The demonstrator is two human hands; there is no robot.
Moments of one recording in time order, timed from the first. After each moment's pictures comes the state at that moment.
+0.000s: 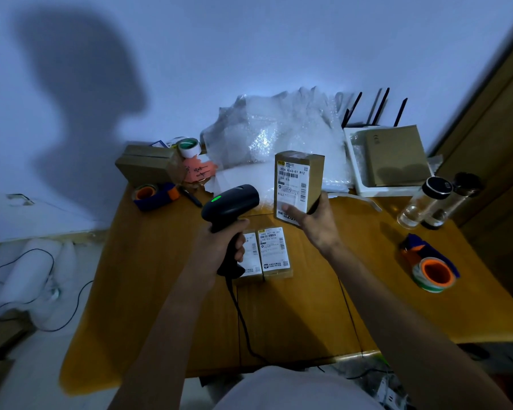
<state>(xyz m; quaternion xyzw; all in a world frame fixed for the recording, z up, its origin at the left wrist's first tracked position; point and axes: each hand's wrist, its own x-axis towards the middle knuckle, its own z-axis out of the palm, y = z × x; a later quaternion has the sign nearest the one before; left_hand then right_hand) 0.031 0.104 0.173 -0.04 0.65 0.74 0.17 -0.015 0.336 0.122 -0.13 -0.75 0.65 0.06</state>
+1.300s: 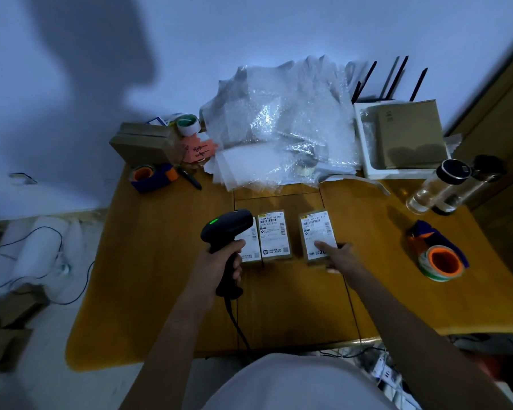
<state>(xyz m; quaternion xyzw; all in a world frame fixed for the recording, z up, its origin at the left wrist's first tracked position) 0.058 0.102 0.121 -0.17 0.63 0.73 0.22 0.038 0.402 0.006 -0.33 -0.69 0.62 -0.16</state>
